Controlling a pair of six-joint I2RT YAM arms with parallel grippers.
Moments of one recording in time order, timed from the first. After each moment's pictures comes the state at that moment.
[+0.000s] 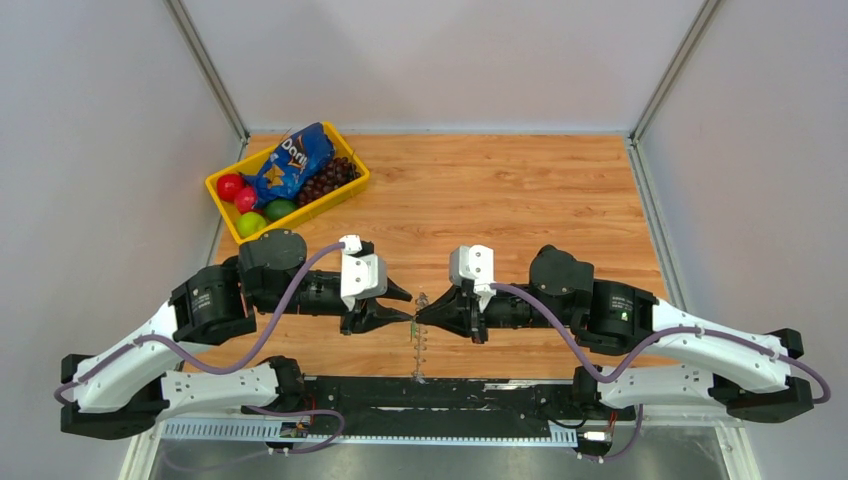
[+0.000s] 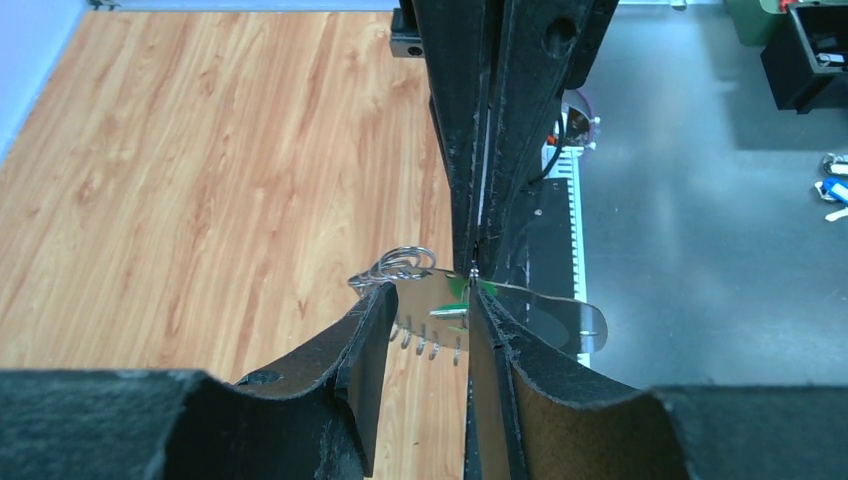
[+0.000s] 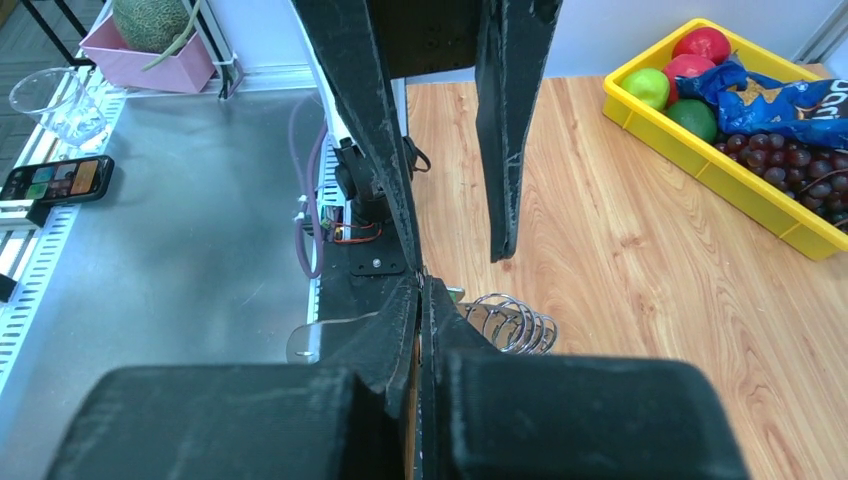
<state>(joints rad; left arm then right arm) -1.16 0.85 1.32 -0.75 0.31 0.16 1.34 0.96 1.19 -0.38 -0.18 -0.02</state>
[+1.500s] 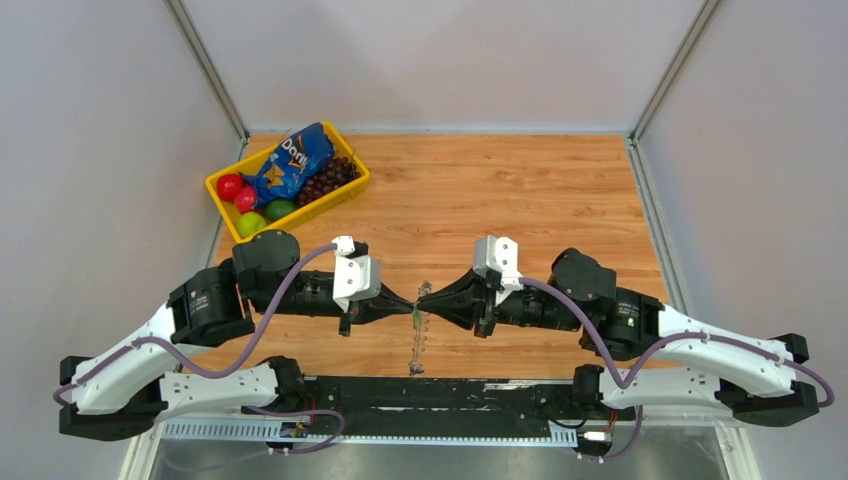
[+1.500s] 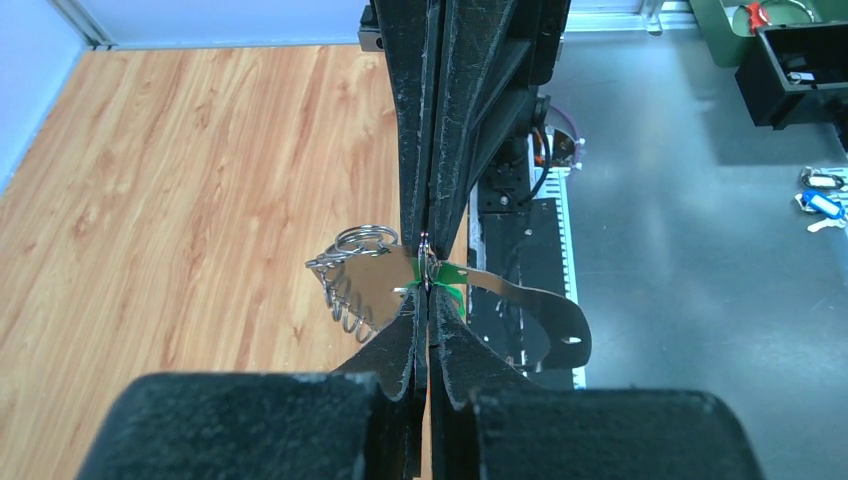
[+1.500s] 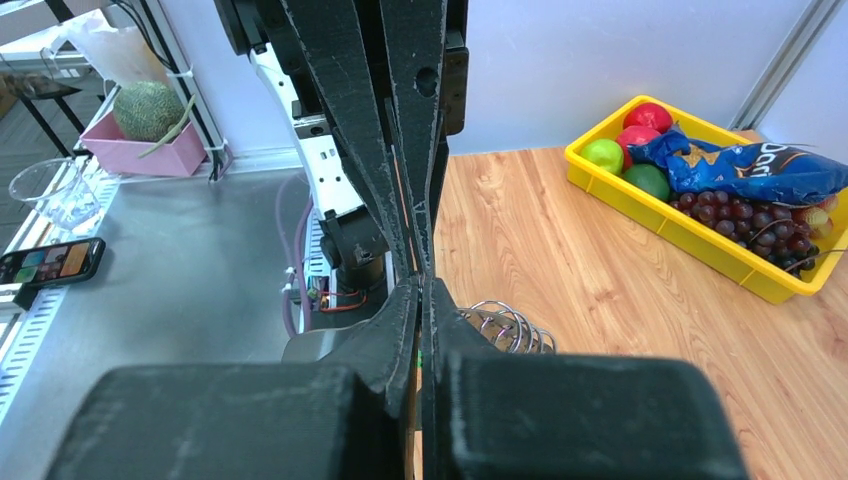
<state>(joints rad) -1.16 0.84 1.30 -0.69 0.35 0.16 1.34 0.90 1.14 -0.21 -0.12 0.01</state>
